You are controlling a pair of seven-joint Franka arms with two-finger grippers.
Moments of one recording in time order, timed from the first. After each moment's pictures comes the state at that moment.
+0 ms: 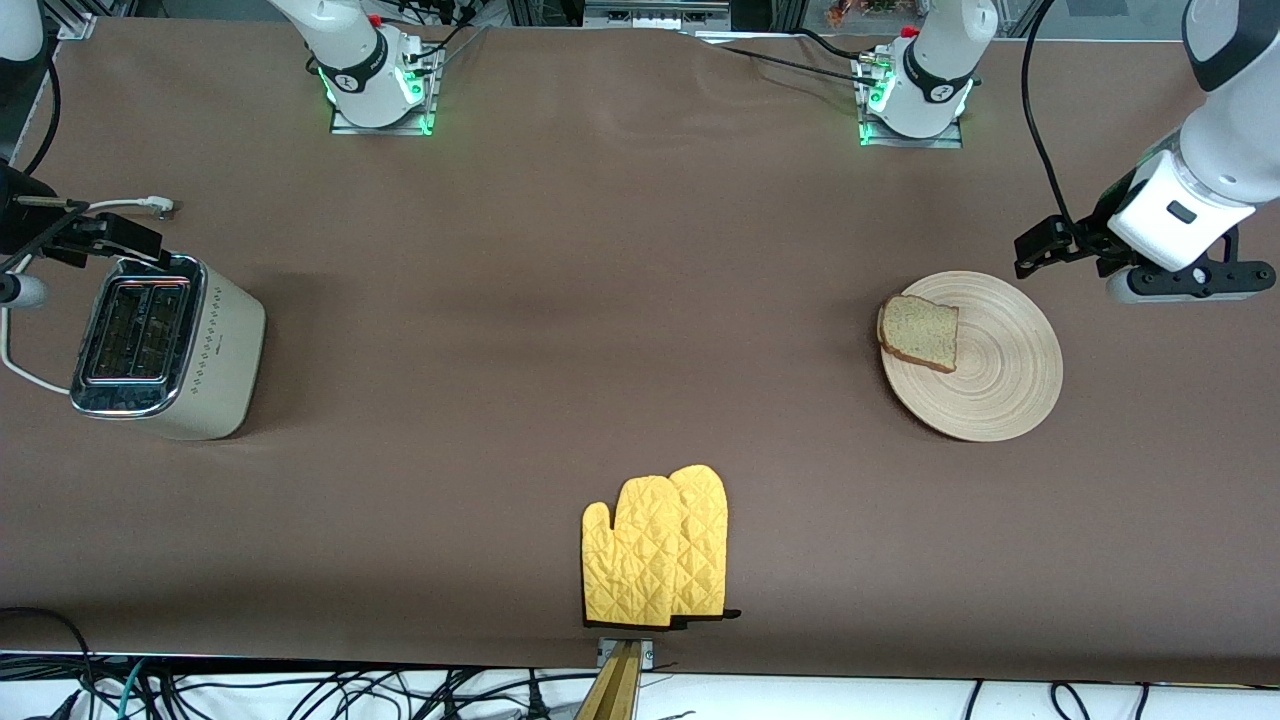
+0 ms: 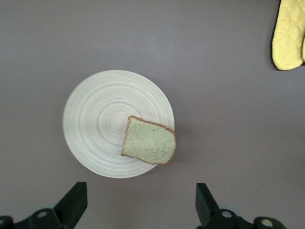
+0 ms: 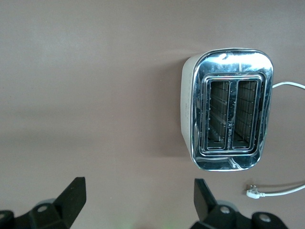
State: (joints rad) left arm 0.04 0.02 -0.09 -1.72 -0.09 1.67 -0.15; right arm -0.04 0.09 -0.02 -1.57 0.00 1.55 -0.03
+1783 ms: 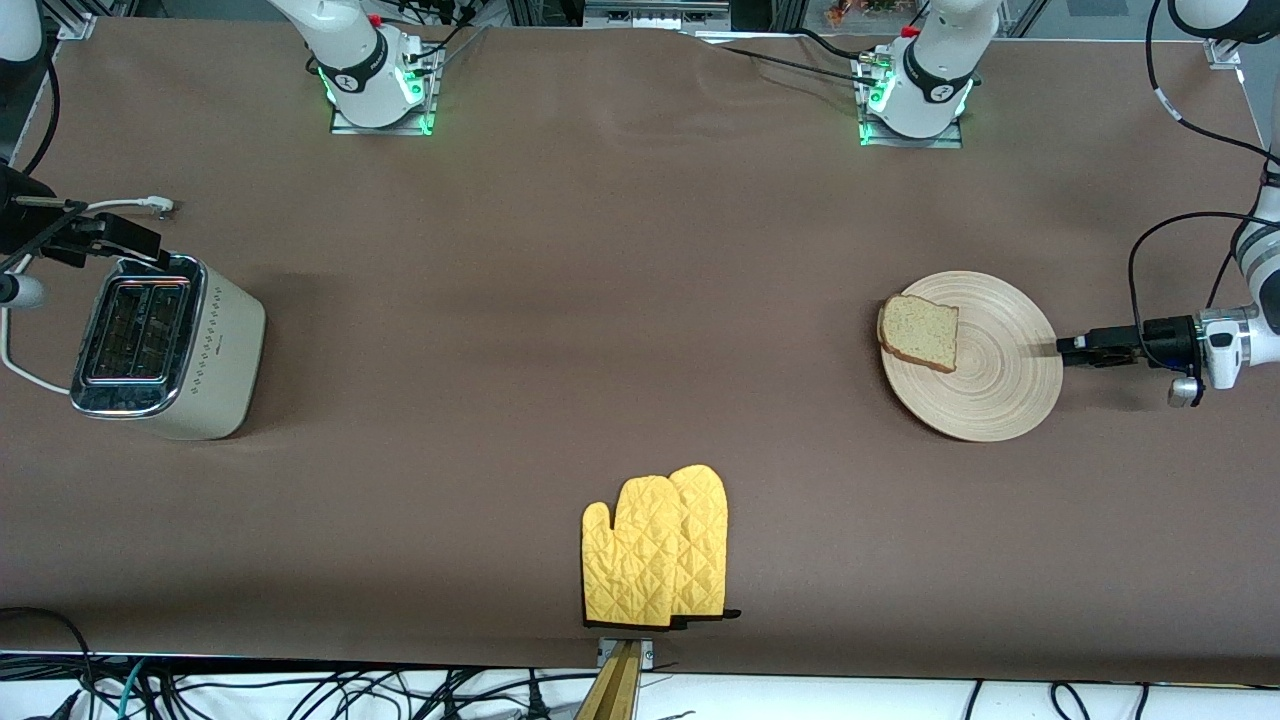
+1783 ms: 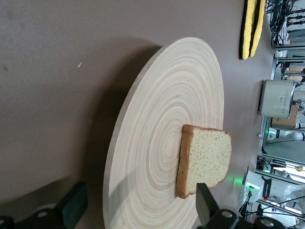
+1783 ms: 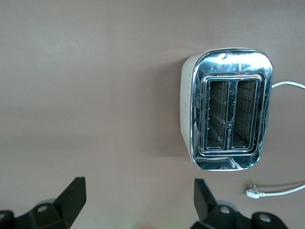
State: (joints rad) left arm 0.68 0.78 -0.08 -1.63 -0.64 1.67 0.89; right arm -0.04 0.09 -0.02 -1.57 0.00 1.55 -0.03
